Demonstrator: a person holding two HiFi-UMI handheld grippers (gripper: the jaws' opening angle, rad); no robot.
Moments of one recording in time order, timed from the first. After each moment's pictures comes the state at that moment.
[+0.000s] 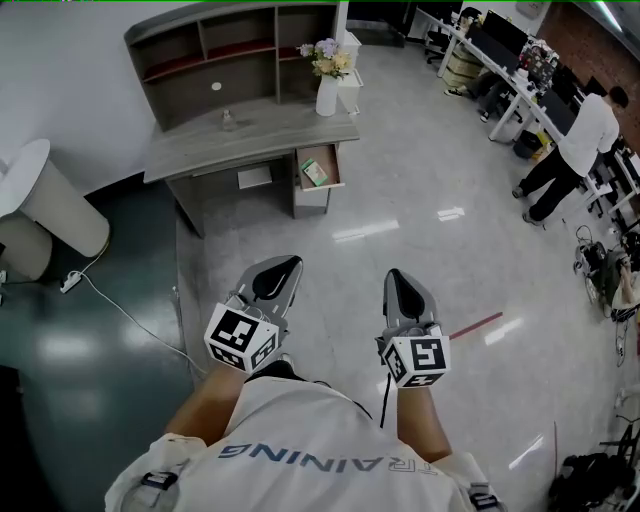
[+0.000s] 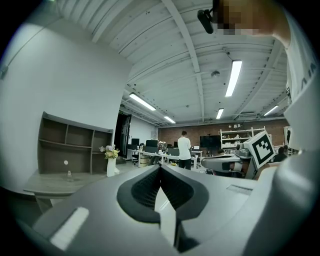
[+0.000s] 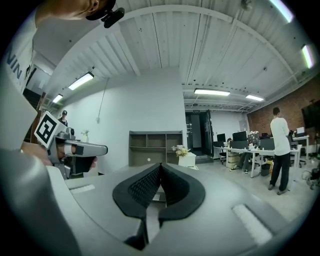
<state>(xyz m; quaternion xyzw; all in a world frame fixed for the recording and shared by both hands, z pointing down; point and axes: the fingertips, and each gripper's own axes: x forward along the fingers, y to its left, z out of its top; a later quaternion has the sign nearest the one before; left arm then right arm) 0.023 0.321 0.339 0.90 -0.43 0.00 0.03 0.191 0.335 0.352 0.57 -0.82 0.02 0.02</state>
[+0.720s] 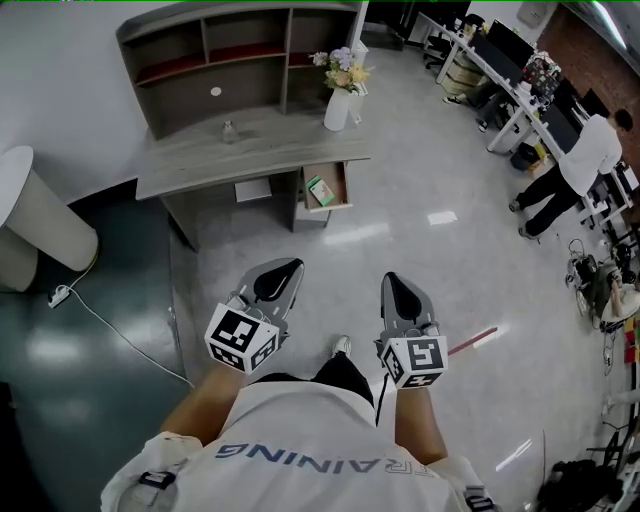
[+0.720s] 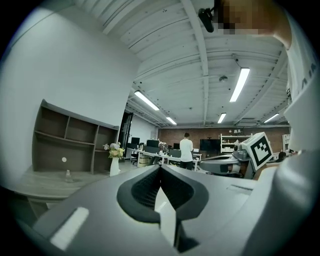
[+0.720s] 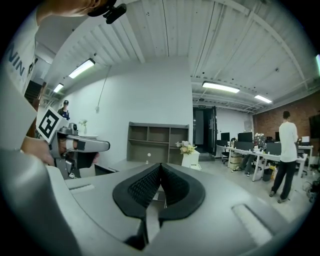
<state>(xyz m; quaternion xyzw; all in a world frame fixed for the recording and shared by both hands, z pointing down) -0.045 0.204 0.353 0.91 -0.41 -0.01 0.06 0.117 0.218 0.362 0.56 -0.82 0.02 0.07</state>
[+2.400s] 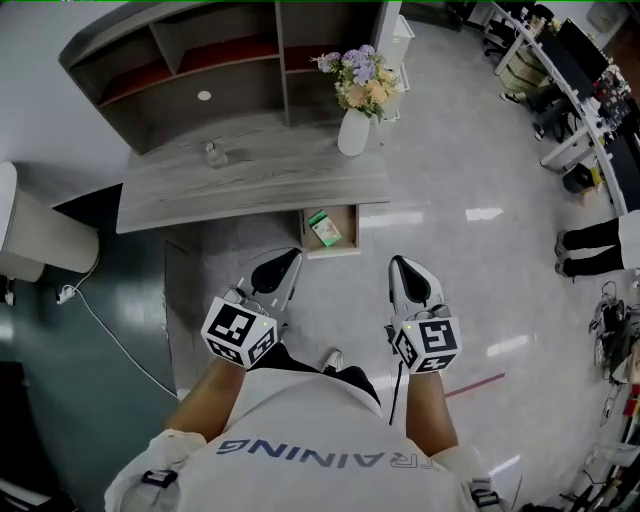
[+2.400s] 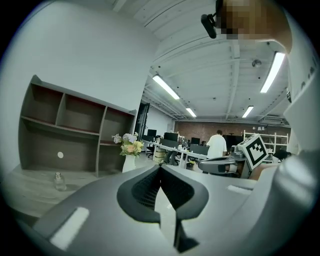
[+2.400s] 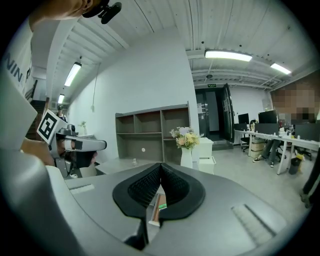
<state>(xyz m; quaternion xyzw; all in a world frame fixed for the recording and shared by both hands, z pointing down) 0.013 -0.133 0.397 0.86 -0.49 0.02 0.11 0.185 -0.152 0.418 0.48 -0.87 0.09 0.10</state>
